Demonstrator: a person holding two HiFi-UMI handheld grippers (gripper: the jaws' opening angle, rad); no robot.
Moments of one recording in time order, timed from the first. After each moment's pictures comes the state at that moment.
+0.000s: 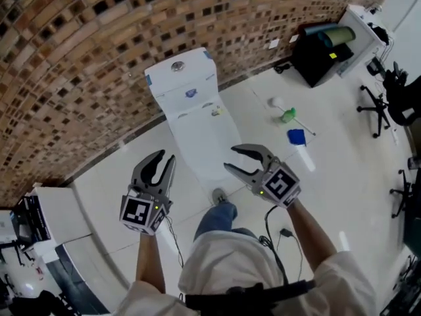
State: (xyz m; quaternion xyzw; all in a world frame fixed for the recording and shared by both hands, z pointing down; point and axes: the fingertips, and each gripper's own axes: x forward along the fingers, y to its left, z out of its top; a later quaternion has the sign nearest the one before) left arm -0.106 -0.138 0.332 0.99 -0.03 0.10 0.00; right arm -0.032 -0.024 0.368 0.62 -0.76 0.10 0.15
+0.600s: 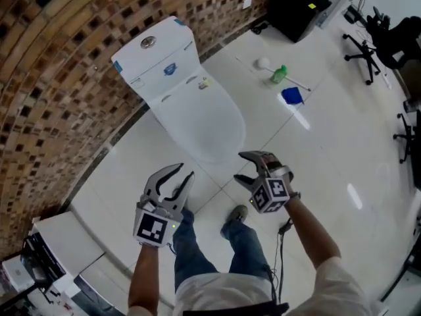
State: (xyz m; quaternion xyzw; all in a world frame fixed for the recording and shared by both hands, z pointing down) left arm -0.136 -0.102 0.466 0.96 0.19 0.17 -0.09; right arm -0.096 0.009 0.619 0.61 -0.65 0.14 0.43
